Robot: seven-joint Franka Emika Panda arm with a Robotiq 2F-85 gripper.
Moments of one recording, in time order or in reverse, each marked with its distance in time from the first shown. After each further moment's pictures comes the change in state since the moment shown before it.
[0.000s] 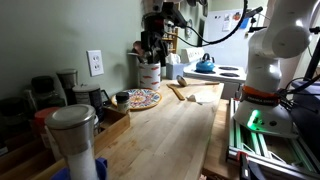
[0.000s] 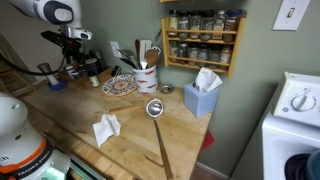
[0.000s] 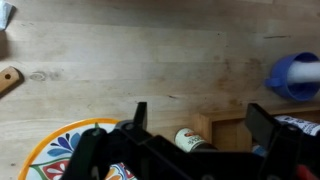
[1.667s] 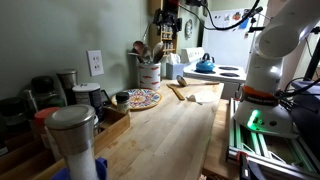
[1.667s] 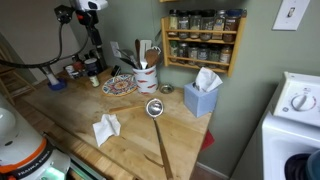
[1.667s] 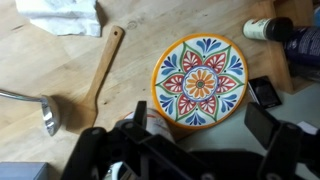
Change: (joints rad) arm -0.288 -0.251 -0.102 0.021 -0.196 -0.055 0.215
